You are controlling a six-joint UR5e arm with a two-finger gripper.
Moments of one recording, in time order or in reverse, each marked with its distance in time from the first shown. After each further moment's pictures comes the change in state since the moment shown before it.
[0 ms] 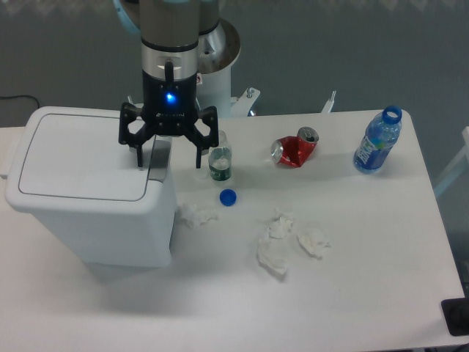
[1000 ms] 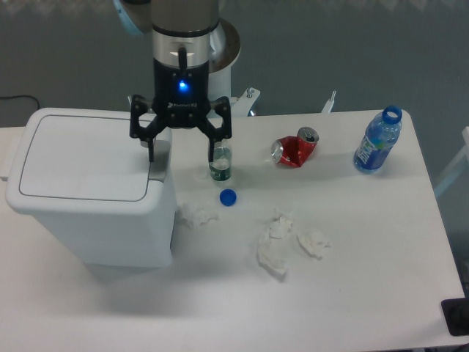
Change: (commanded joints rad) arm 0.118 0.014 0.038 0.000 -0.017 0.105
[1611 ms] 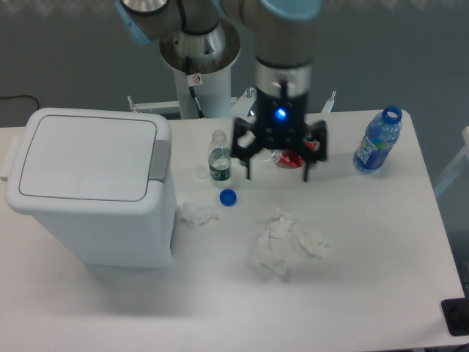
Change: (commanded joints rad) arm 0.169 -0.280 0.144 -0.002 0.133 0.513
